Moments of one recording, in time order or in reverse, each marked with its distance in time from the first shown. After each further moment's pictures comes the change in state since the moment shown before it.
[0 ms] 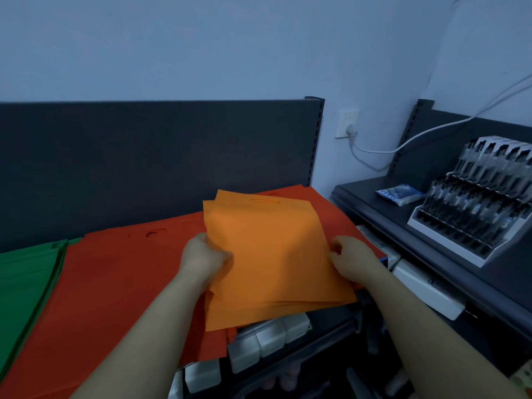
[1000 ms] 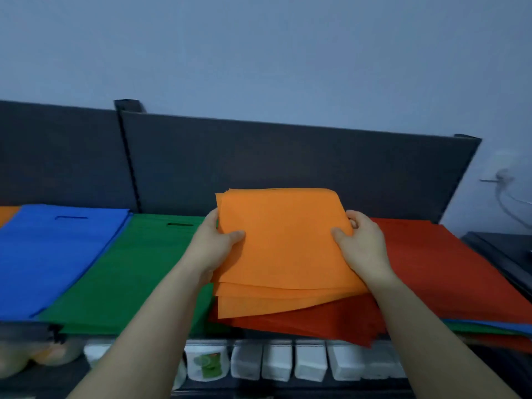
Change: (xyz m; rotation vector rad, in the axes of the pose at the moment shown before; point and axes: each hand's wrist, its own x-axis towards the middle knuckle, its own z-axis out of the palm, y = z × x) left_hand -0.084 -0.052 -0.224 -0.300 0.238 0.059; right_hand -0.070 -0.233 0.059 0.459 0.185 -0.403
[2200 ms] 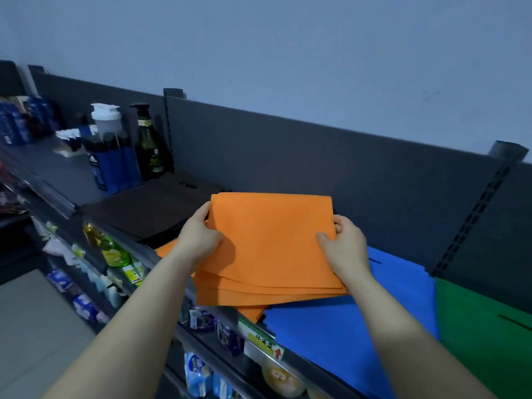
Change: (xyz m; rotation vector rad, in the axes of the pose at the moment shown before) left_hand 0.024 -0.086 -0.612 0.251 0.654 -0.115; right_hand -0.118 -0.422 0.488 0.228 -0.494 -0.284
